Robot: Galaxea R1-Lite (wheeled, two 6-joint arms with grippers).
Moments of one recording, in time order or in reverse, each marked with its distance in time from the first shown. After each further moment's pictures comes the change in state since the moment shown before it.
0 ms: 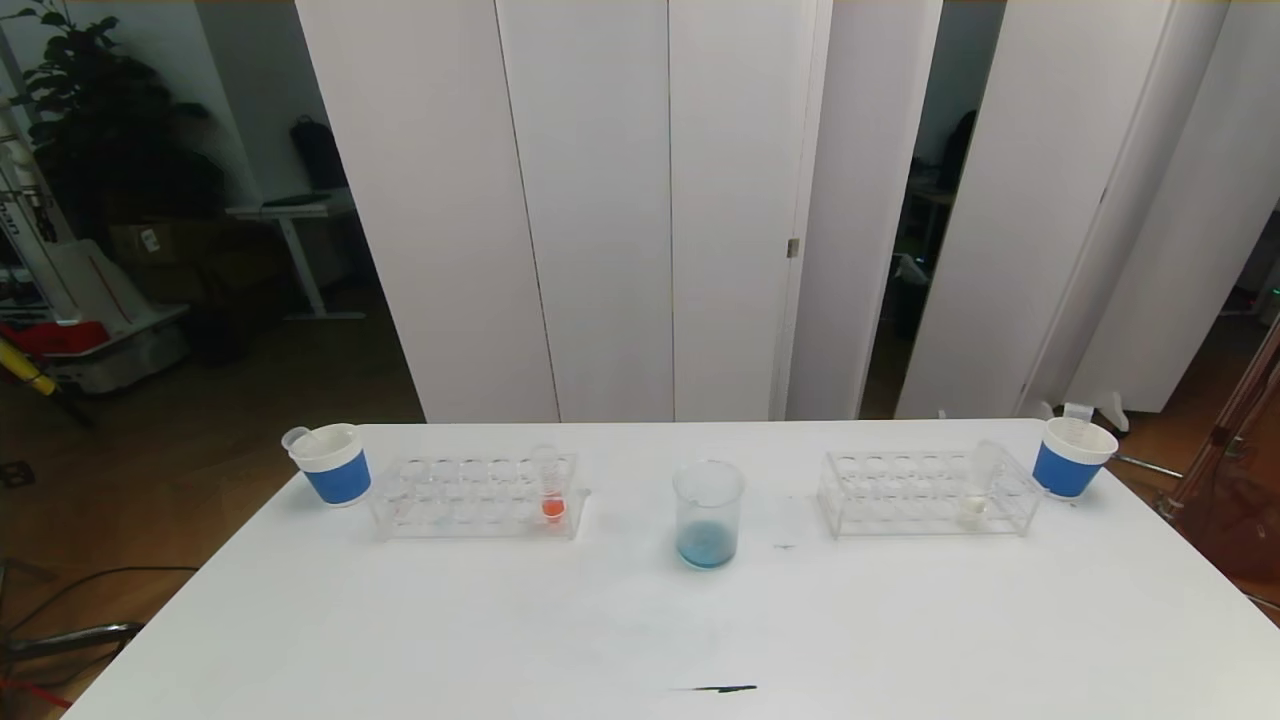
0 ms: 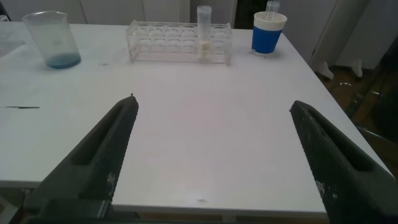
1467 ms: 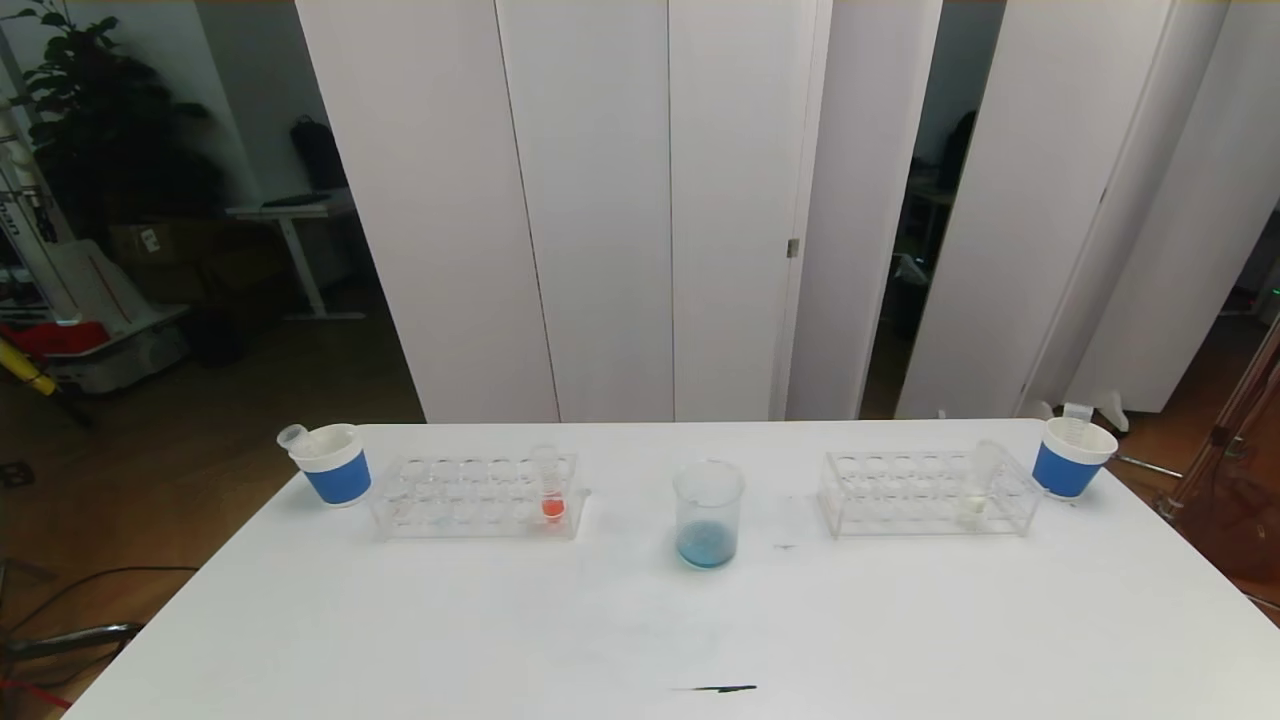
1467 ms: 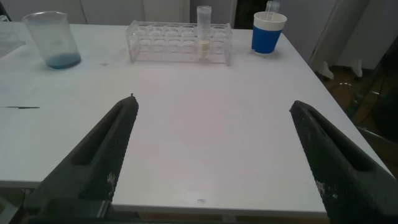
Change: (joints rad) left arm -0.001 -0.001 -0.086 0.063 -0.083 -0.072; right arm 0.000 0.000 0.000 0.000 0.000 0.000
